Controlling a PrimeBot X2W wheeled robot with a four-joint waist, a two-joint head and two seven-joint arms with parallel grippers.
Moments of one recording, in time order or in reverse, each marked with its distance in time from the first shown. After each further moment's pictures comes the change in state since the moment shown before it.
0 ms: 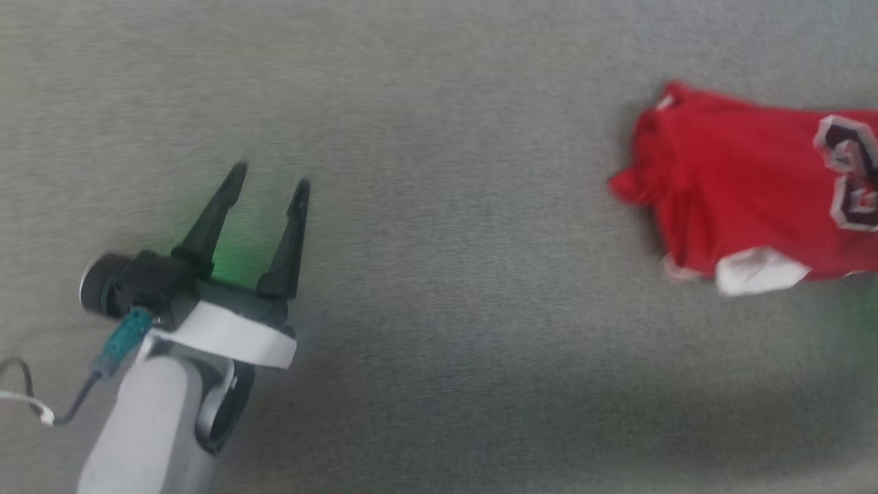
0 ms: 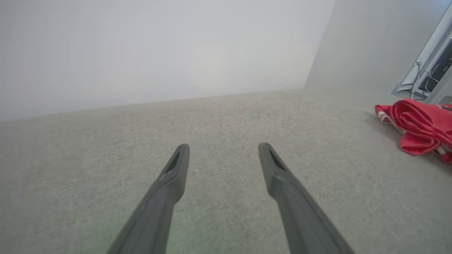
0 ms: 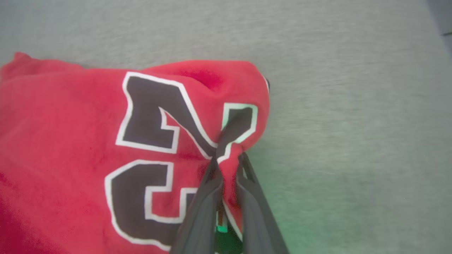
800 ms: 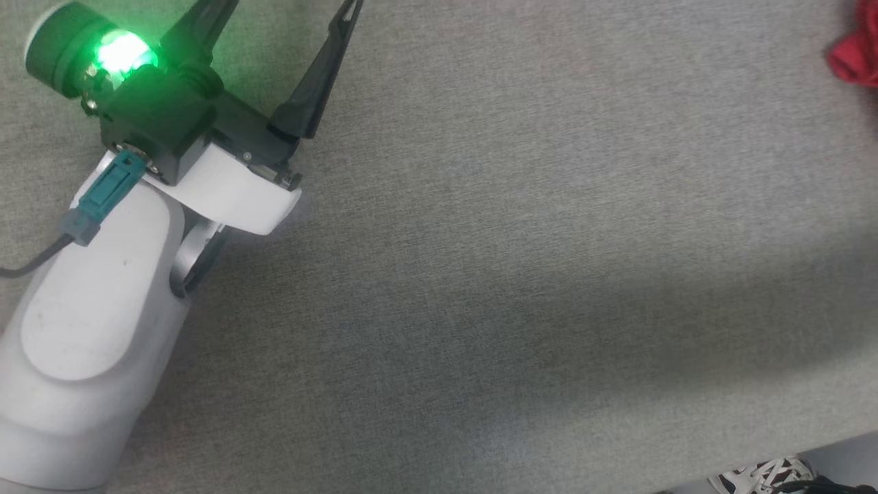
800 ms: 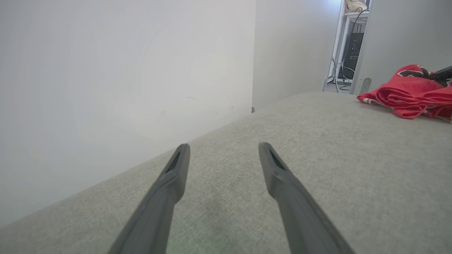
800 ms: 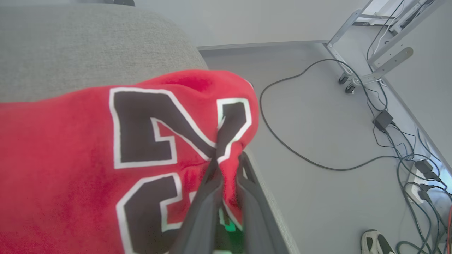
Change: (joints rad) left arm -0.467 0.164 -0.231 -0.011 0.033 0.000 -0.001; right arm -0.329 -0.050 -0.133 0.420 -0.216 0.000 -0.356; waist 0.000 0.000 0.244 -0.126
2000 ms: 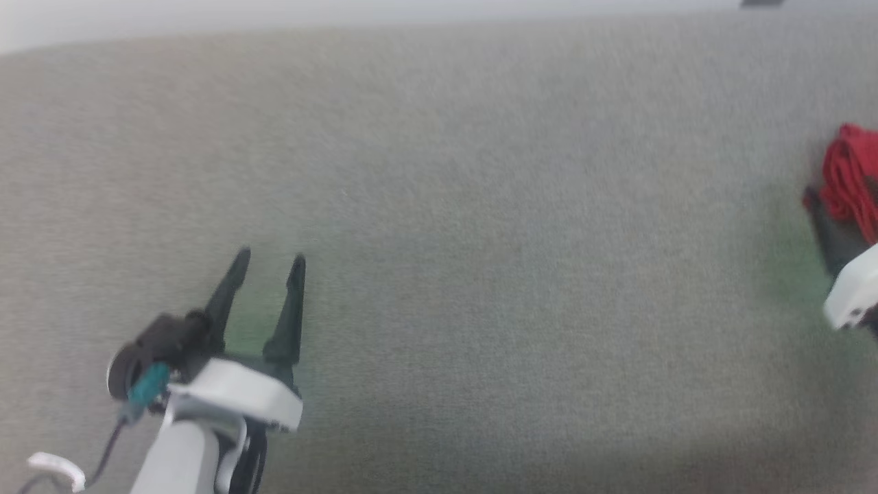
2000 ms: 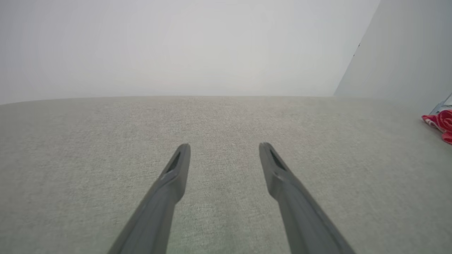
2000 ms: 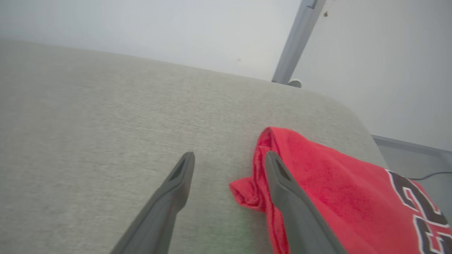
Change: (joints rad) left arm 0.579 -0.249 0.302 0.131 -0.033 -0.002 -0.001; right arm 0.231 0.150 0.385 -0.043 -0.076 0.000 -0.317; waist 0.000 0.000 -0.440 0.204
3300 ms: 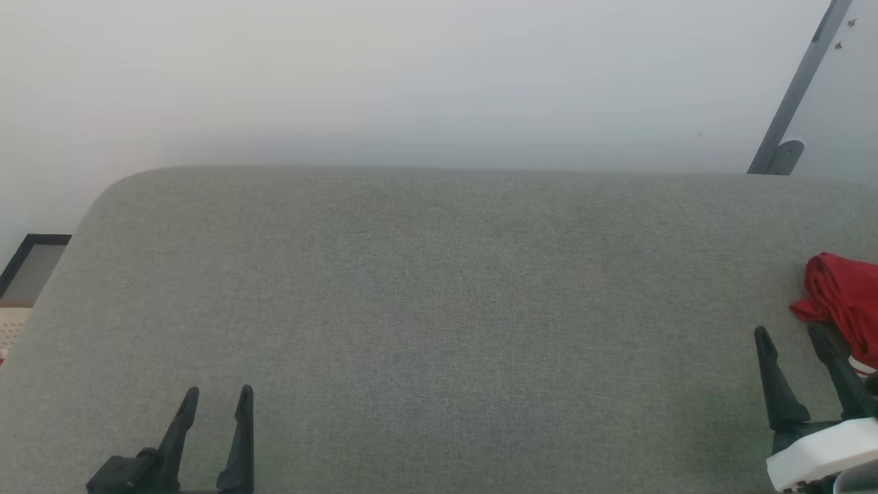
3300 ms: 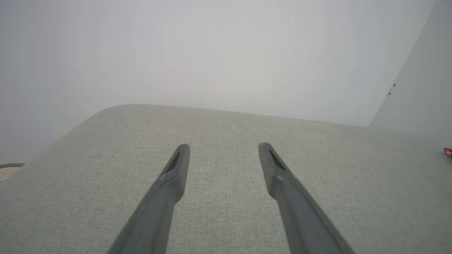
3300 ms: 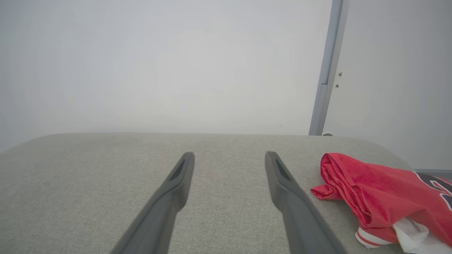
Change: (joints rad) left arm 0.365 -0.027 0.147 -0.125 0.002 0.000 0.000; right arm 0.652 0.272 -0.443 -0.576 -0.194 0.000 0.001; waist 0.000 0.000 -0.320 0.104
